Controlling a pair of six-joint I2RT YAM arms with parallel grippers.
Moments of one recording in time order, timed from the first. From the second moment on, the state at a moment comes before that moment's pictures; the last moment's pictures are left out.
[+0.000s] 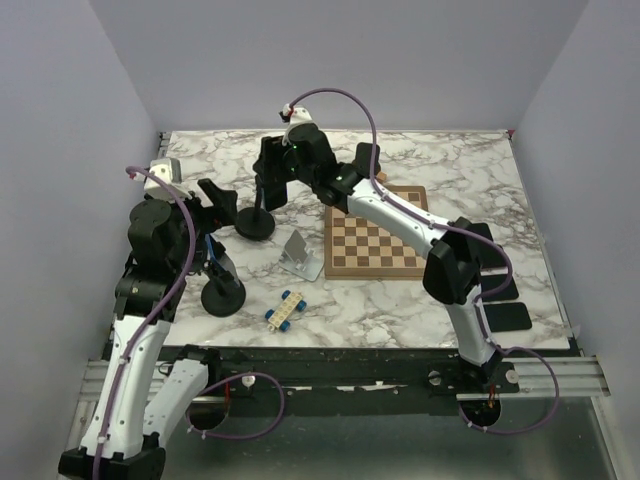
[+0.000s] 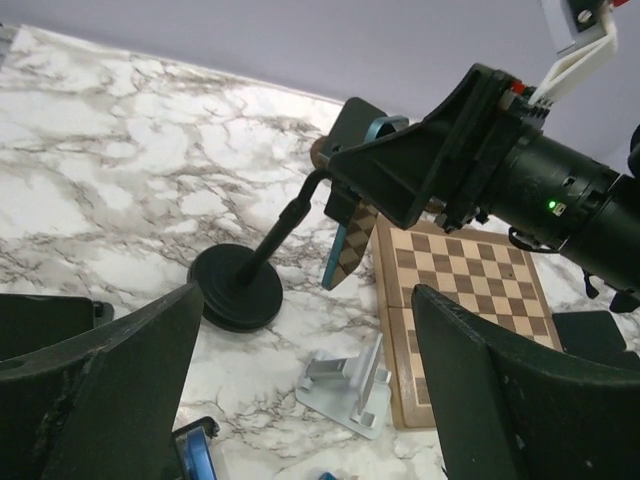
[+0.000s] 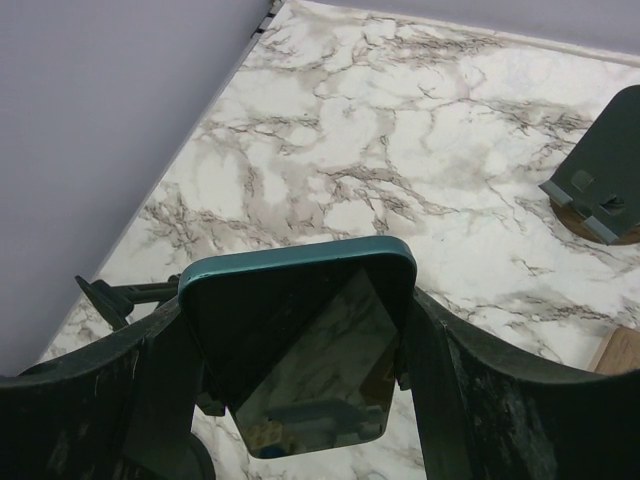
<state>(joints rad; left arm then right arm) -0.17 0.71 0.97 -0.38 -0.02 -0.38 0.83 2.15 2.03 -0.18 0.15 0.35</state>
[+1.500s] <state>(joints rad) -0.08 1.36 1.19 -0.33 0.49 -0.24 0.78 2.15 2.03 -0.18 -0.02 0.43</state>
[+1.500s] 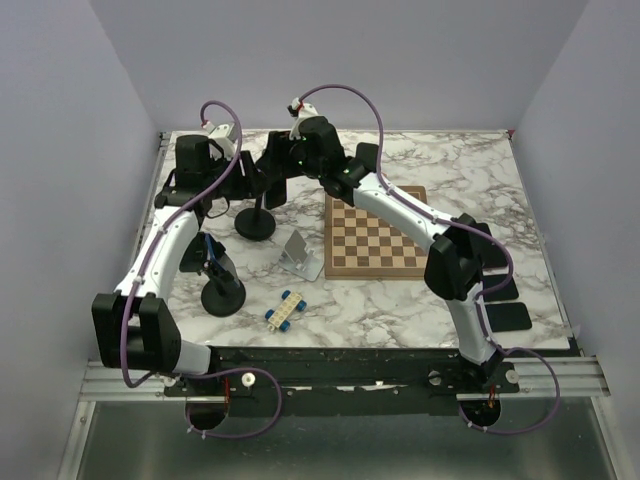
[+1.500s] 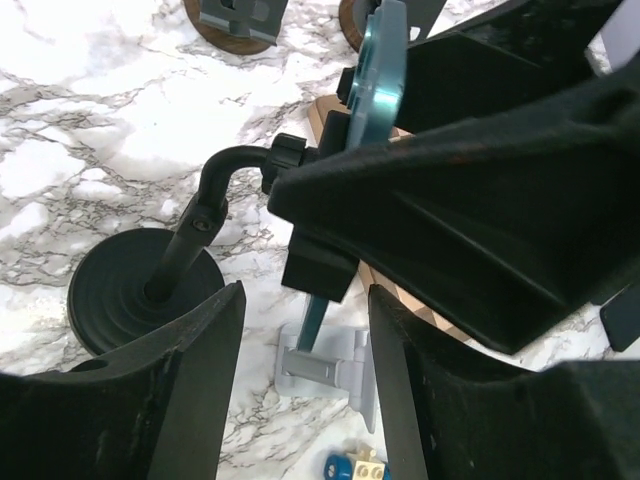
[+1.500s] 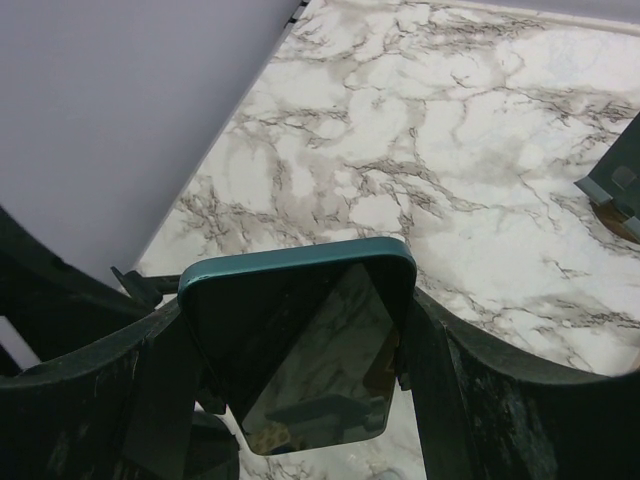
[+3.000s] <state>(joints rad) -0.11 1.39 1.09 -0.12 0.64 -0.36 0.86 1.98 1.80 -0.11 0.31 0.35</state>
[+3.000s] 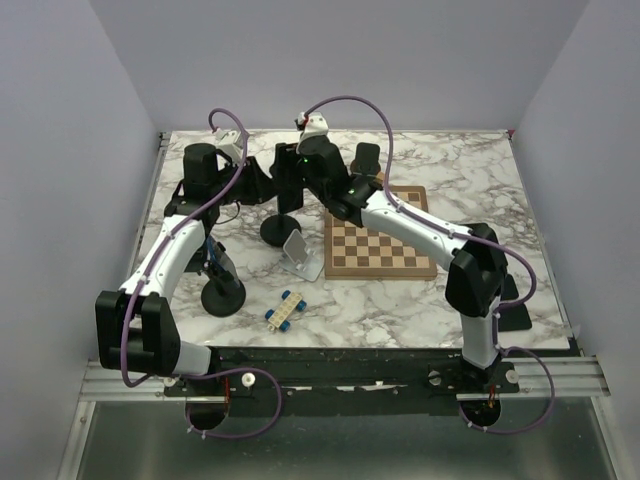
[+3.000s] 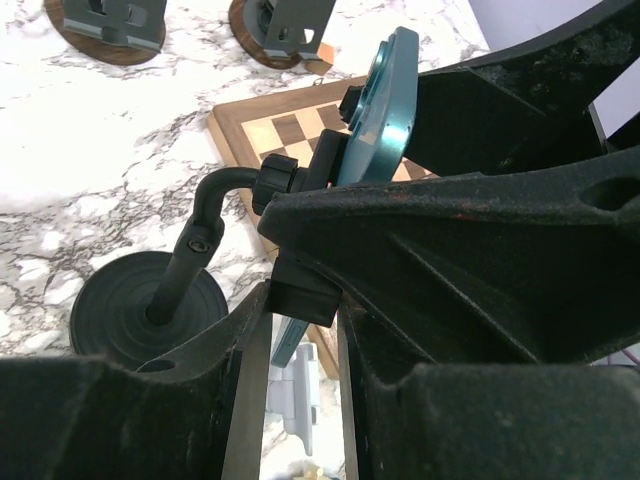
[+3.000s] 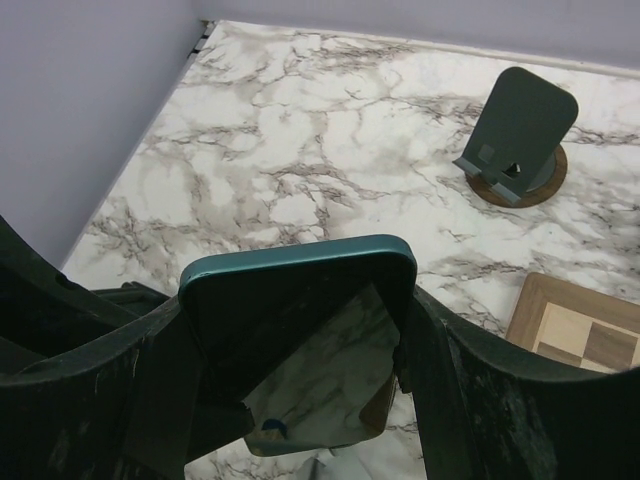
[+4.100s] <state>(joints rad) -0.12 1.38 1.06 -0.10 0.67 -0.36 0.87 1.88 1.53 0.20 0.35 0.21</state>
